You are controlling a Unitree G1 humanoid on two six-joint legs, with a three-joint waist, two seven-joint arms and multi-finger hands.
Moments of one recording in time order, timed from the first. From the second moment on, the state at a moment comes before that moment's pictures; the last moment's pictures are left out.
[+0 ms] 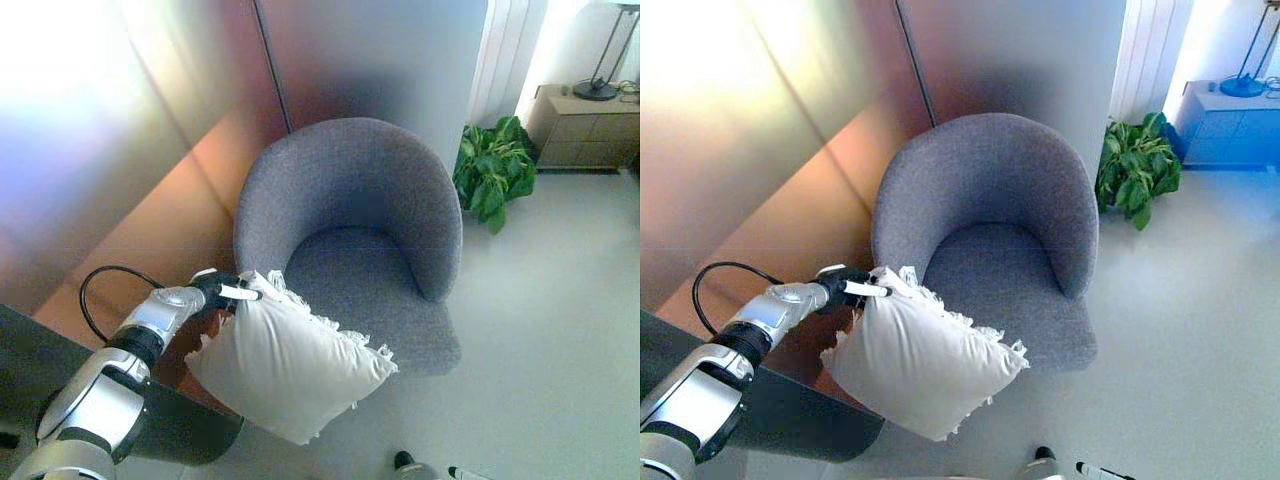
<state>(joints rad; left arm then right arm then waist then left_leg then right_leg) -0.72 0.69 -0.56 0.85 -0.42 0.33 -0.28 0.00 -0.40 0.02 1.35 0.40 0.11 0.20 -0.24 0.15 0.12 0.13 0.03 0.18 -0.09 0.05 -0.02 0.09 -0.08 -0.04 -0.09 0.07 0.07</state>
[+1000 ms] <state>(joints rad) -0.93 0.70 -0.60 0.92 -0.45 0.33 -0.20 0.12 -0.34 -0.01 1.37 0.53 0.09 0.18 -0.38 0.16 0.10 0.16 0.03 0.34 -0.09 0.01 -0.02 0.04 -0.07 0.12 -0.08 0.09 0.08</state>
